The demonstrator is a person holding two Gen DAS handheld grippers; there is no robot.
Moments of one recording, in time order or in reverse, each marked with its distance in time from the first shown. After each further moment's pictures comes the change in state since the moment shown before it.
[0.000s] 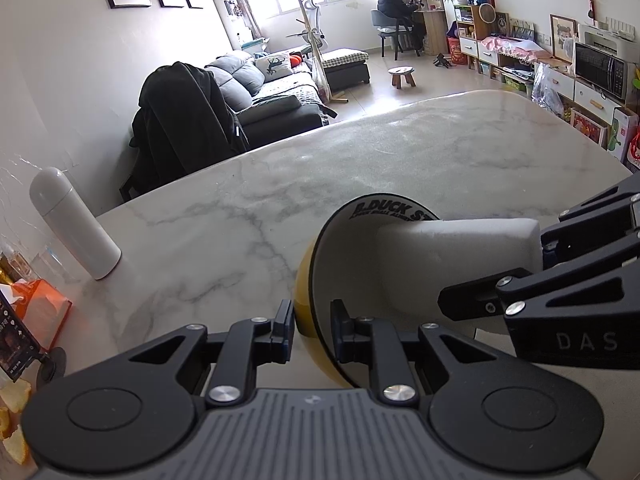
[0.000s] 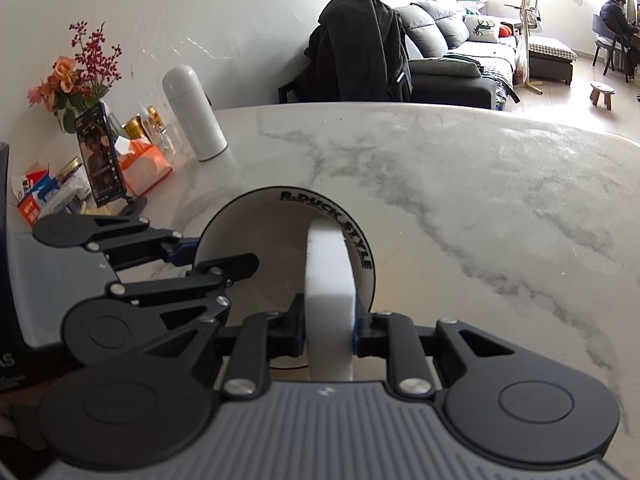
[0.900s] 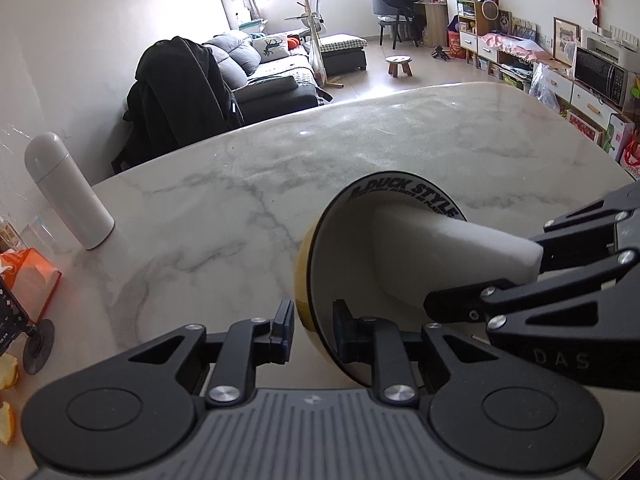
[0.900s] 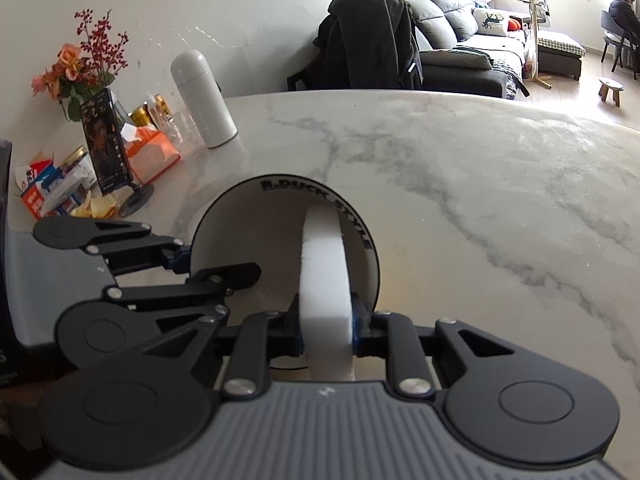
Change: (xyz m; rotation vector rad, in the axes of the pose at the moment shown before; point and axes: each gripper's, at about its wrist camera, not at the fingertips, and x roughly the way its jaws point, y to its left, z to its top) left arm 0.005 0.015 -0.004 -0.043 0.033 -0.043; right arm 0.017 0.017 -0.006 -0.031 0.031 0.005
